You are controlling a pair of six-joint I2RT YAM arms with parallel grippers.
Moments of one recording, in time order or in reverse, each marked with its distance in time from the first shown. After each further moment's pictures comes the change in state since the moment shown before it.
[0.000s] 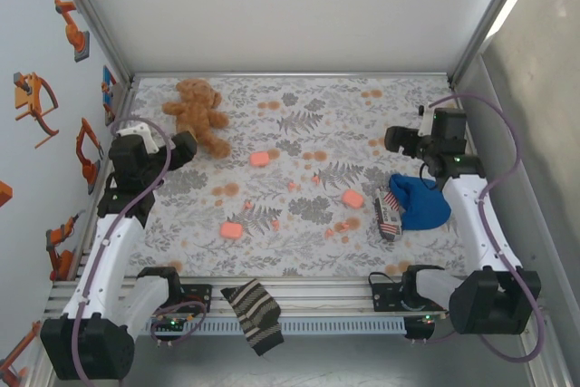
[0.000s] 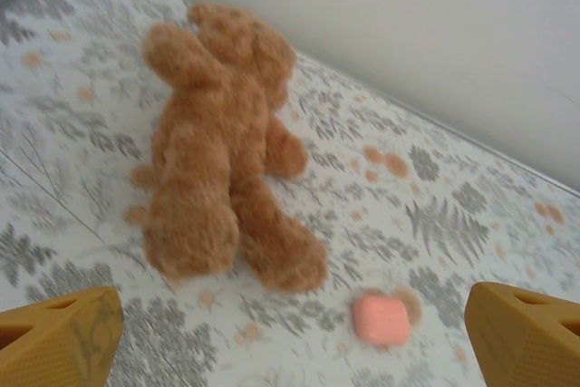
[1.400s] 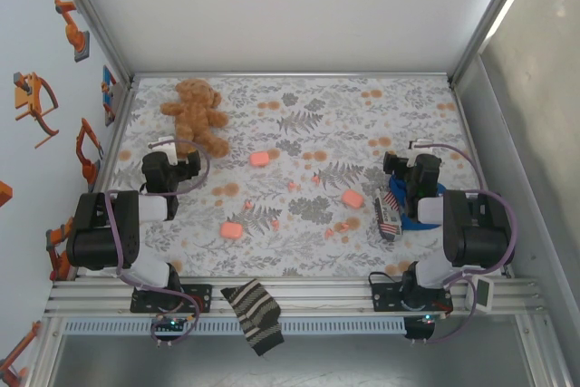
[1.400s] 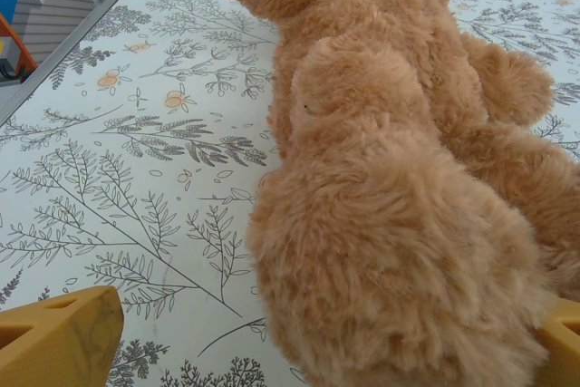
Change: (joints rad) left arm 0.044 0.666 -0.314 1.035 -0.189 0.438; right arm -0.061 0.412 -0.621 1.336 0.179 -0.107
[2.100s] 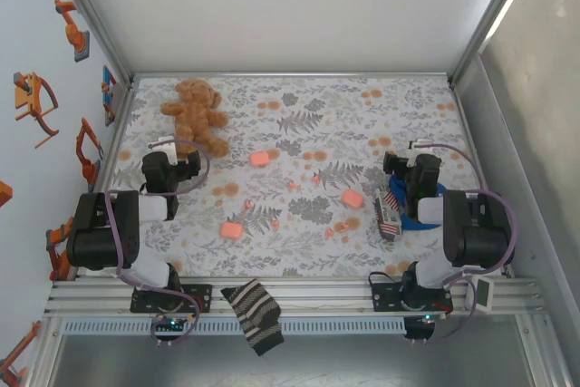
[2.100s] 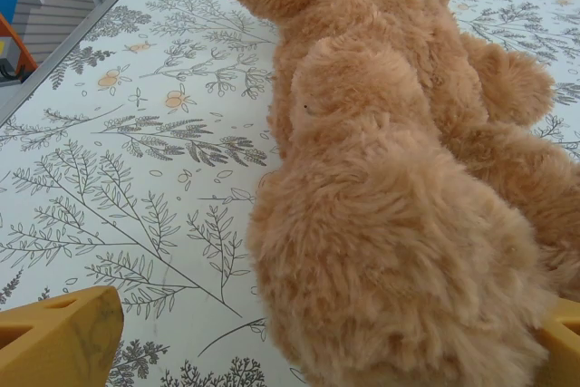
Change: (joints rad) left arm 0.000 0.000 0.000 0.000 0.000 0.000; right arm 0.000 0.000 0.000 0.000 0.000 0.000
